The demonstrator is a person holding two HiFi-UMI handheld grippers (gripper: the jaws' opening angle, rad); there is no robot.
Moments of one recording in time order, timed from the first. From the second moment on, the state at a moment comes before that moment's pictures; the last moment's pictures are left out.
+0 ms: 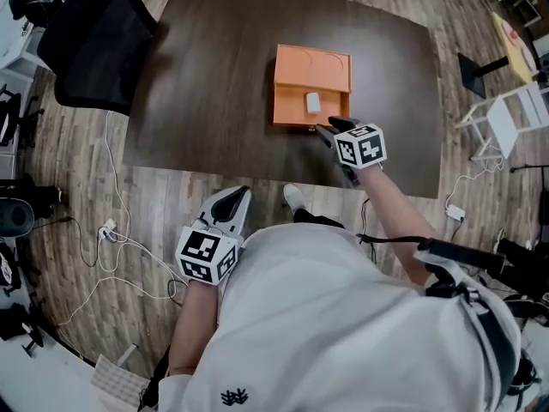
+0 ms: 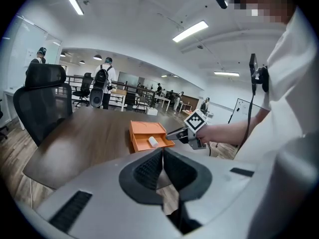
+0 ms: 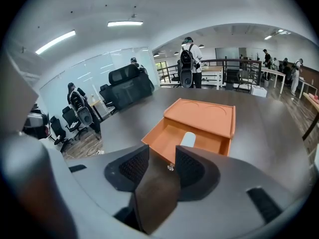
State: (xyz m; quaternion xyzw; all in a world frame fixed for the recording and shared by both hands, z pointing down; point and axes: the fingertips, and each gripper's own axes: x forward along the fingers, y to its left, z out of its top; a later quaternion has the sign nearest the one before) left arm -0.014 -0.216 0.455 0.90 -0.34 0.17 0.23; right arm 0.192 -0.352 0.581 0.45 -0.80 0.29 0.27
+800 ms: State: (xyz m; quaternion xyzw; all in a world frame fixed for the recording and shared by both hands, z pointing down) left arm -0.011 -0.263 0.473 0.83 -0.46 0.18 0.27; right arm 0.204 -0.462 0.687 0.43 -0.76 0.34 0.35
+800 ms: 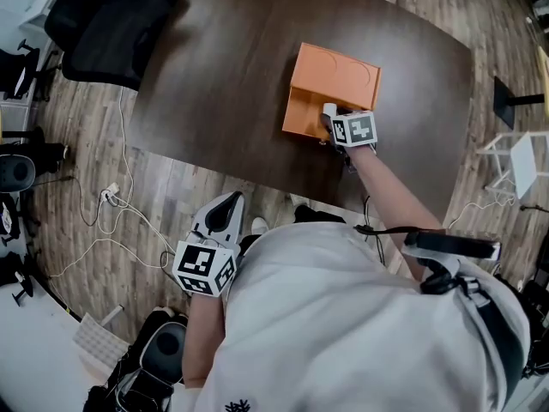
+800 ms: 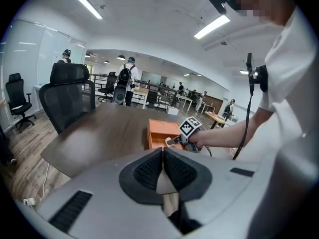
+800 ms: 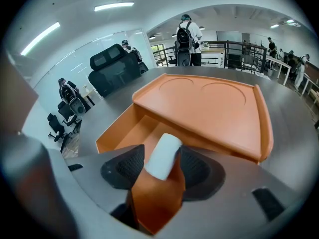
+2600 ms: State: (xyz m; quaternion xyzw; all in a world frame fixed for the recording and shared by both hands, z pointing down) left arm -0.100 -0.182 0.450 0.84 -0.46 0.13 0.25; right arm 0.163 -0.382 0.604 0.44 -0.80 0.27 0.31
